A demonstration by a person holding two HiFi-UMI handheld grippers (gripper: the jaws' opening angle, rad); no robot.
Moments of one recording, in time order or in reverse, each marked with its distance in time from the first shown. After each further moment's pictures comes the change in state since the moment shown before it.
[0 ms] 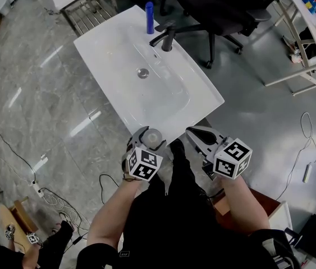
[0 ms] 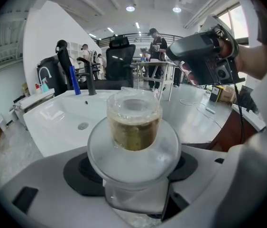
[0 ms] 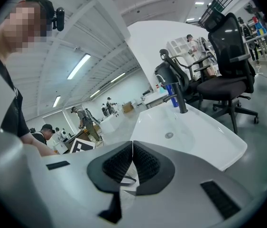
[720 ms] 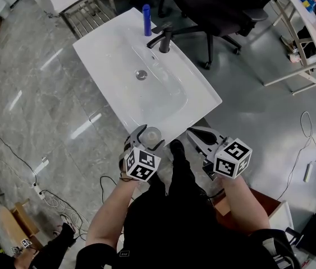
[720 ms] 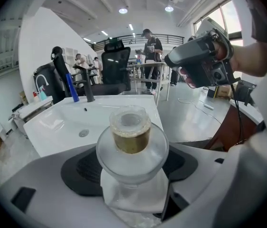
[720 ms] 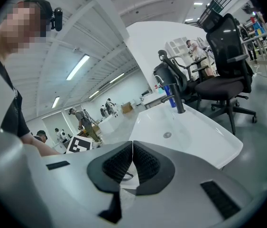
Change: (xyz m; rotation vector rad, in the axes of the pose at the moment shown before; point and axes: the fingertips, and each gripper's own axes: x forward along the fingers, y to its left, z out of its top) left arm -0.008 0.002 0.015 0.068 -0.024 0.003; right arm -0.010 -0.005 0.000 0.010 -0.004 -0.009
